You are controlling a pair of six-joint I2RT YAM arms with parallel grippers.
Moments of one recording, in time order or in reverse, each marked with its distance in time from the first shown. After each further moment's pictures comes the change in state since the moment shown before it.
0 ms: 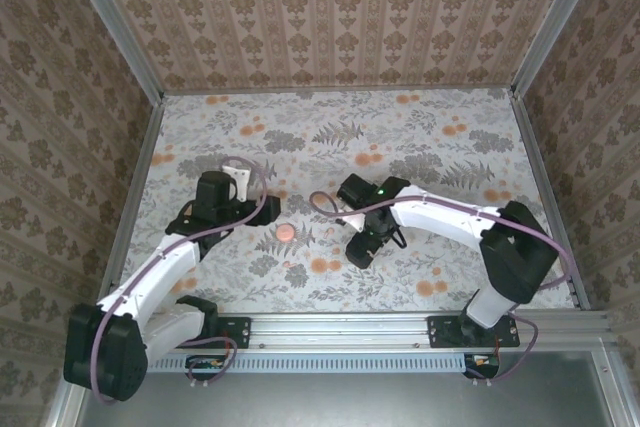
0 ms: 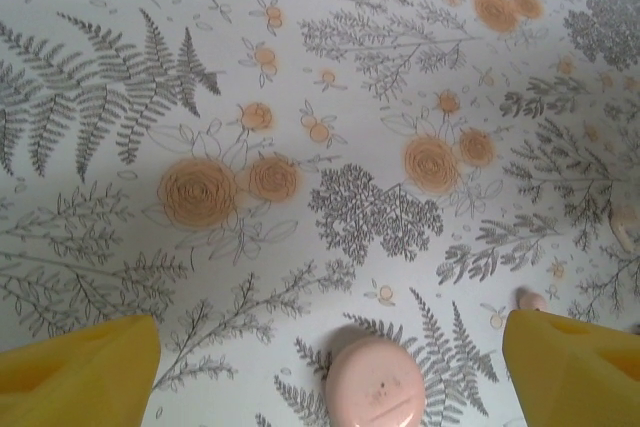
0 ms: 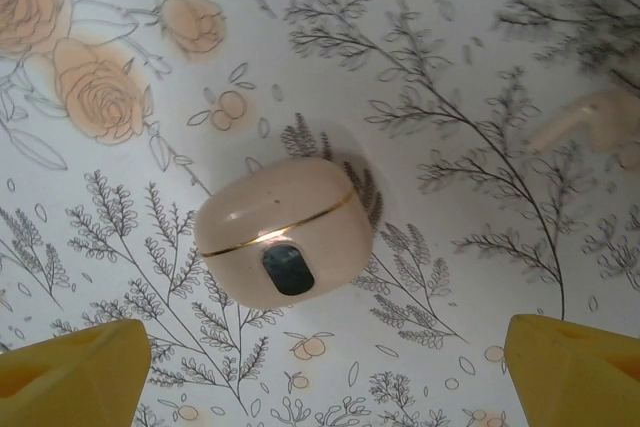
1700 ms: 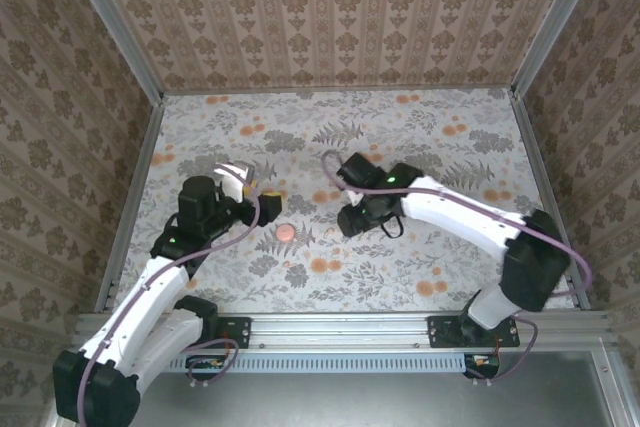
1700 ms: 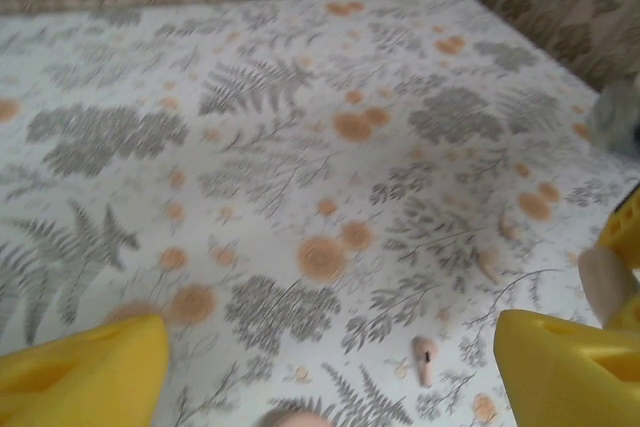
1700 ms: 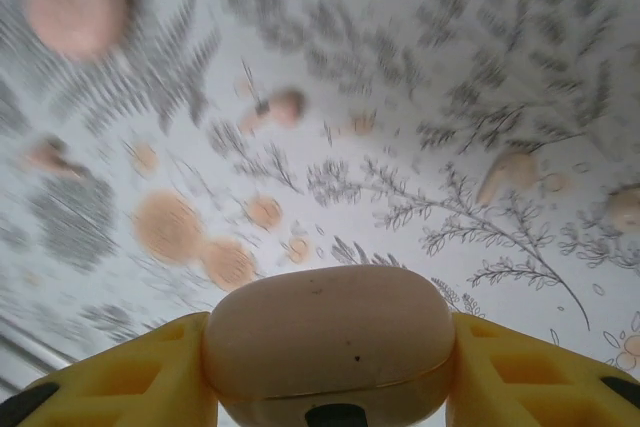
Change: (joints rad) left arm -0.045 -0.215 -0.009 0.119 0.140 0.098; right arm -0.036 -0.130 0.114 0.057 -0.035 0.479
